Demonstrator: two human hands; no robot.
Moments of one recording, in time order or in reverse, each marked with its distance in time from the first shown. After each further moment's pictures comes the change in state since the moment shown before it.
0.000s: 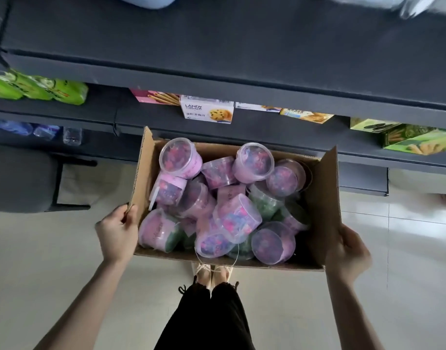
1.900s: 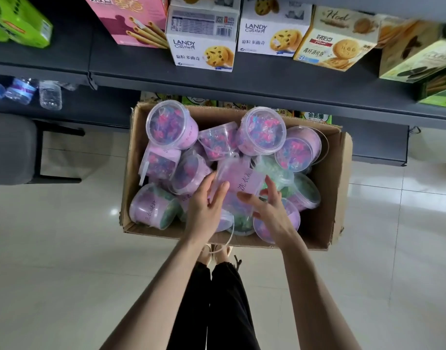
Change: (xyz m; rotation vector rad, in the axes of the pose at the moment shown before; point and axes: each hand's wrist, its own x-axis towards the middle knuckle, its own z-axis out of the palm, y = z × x) left_hand -0.085 0.076 0.111 -0.646 -0.606 -0.254; right_hand -0.067 -0.011 0.104 0.256 -1.017 0.333
